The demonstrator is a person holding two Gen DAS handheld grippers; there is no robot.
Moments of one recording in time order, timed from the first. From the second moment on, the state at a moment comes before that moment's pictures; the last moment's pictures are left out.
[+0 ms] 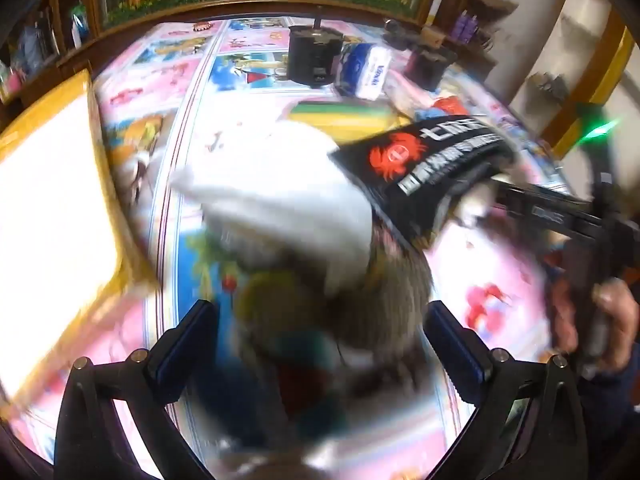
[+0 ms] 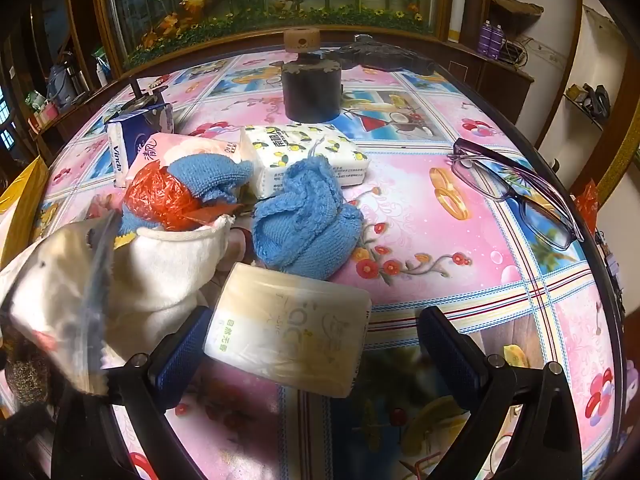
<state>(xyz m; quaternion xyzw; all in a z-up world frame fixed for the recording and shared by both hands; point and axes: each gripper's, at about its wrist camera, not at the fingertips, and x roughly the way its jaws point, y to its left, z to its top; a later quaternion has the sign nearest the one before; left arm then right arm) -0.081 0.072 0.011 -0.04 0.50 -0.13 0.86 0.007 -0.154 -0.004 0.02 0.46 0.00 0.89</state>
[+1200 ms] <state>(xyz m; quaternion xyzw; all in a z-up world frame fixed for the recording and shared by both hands) -0.090 0.060 0.013 -0.05 0.46 -0.14 0.88 -0.024 -0.163 0.022 -0.04 0.44 0.11 0.89</state>
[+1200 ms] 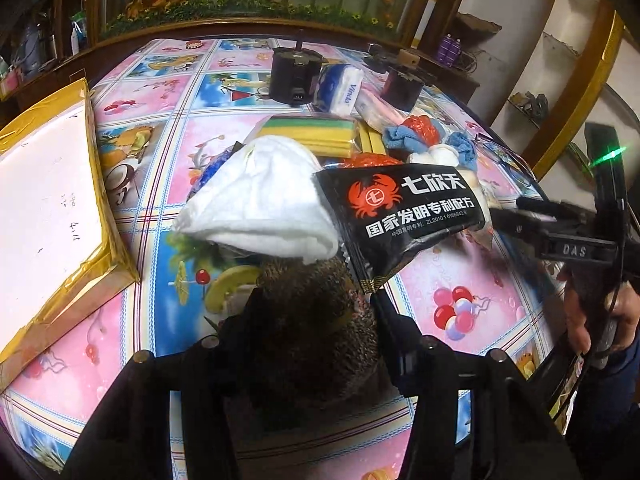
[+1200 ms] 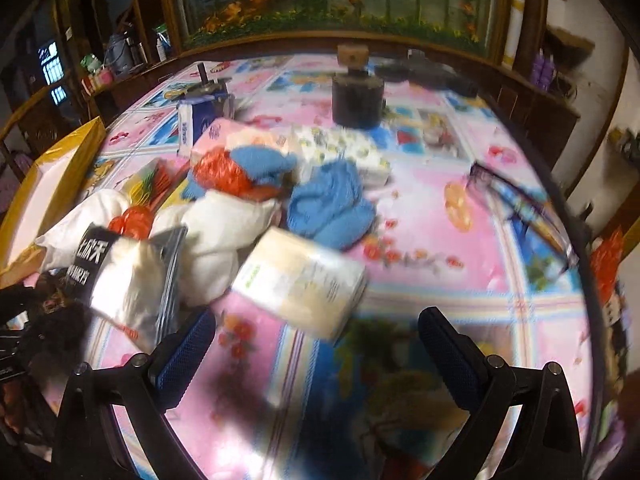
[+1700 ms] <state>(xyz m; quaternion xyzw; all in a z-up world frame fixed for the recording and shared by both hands) -0.087 0.068 0.013 -0.06 0.46 -0.14 0.87 -0.048 -0.145 0.025 -0.08 0.44 0.31 0.84</state>
